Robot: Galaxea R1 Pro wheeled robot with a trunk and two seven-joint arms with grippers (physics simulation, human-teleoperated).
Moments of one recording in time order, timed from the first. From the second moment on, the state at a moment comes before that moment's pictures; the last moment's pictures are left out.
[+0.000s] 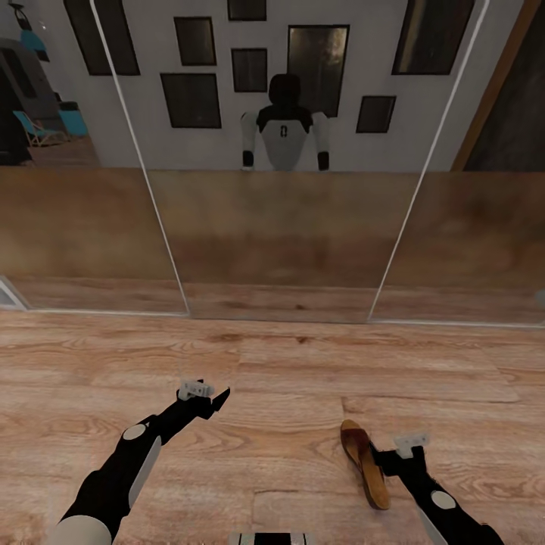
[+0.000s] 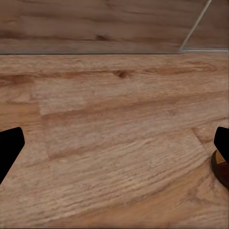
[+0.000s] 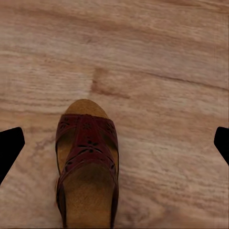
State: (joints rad) left arm -0.48 0.04 0.02 -0.88 0.05 0.01 -0.52; right arm -0.48 -0.18 0.14 -0.38 -0.08 -0.33 0.08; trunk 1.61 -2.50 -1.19
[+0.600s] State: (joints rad) left arm -0.48 0.04 0.02 -0.88 0.05 0.01 -0.52; right arm -0.48 -0.19 0.14 -0.38 -0.07 -0.34 0.23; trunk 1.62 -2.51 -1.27
